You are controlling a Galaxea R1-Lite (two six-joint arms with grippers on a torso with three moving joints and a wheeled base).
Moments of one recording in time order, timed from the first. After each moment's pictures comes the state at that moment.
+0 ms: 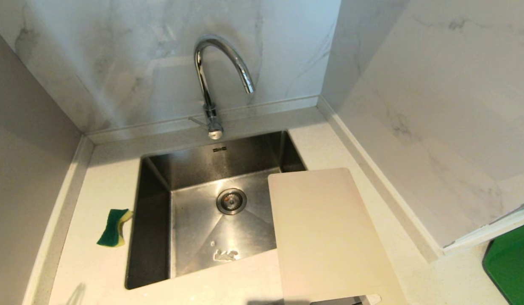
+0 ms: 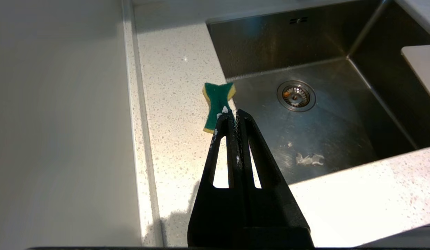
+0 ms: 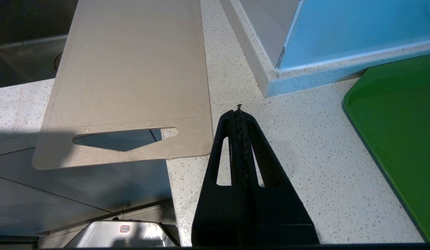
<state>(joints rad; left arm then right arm) 0.25 0.52 -0.02 -0.52 -0.23 -0.04 0.00 0.00 -0.01 0.01 0.01 -0.01</state>
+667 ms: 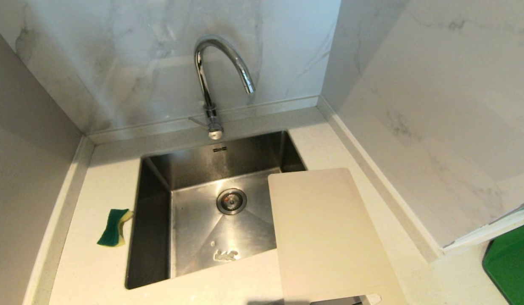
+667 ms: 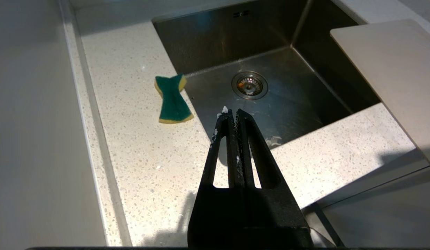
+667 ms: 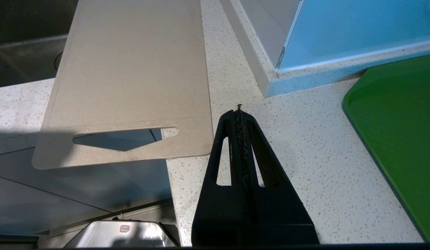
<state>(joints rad) 0.09 0.29 -0.03 -0.30 -0.26 -0.03 0.00 0.00 -0.01 0.01 0.01 -0.01</state>
